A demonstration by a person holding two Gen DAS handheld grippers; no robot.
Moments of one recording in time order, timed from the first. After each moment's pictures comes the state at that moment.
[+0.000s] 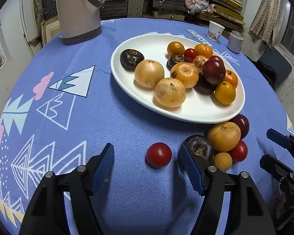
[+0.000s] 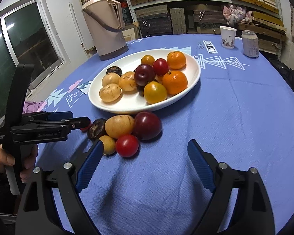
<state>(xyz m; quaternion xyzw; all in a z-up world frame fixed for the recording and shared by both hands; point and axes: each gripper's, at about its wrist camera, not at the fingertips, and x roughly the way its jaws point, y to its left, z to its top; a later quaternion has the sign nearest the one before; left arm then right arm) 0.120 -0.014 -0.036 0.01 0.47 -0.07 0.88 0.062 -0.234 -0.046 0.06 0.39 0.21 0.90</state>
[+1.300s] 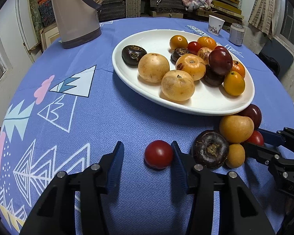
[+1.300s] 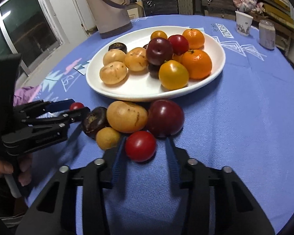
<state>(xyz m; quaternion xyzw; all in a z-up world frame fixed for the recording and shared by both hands) 0.122 -0.012 -0.048 0.04 0.46 -0.07 0.88 0.091 -0.198 -0.067 0.03 0.45 0.23 0.86</state>
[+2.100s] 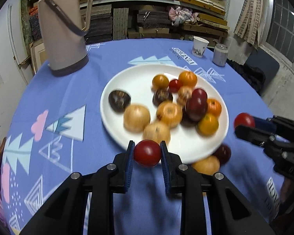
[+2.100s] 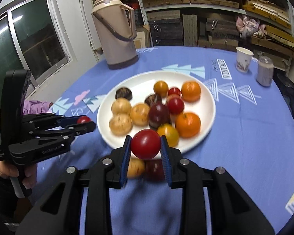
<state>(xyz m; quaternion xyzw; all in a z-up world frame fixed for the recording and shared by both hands) 0.152 -0.026 0.012 0.03 0.42 -0.12 0.90 0.121 -0.206 0.011 0.02 0.37 0.24 0.90</state>
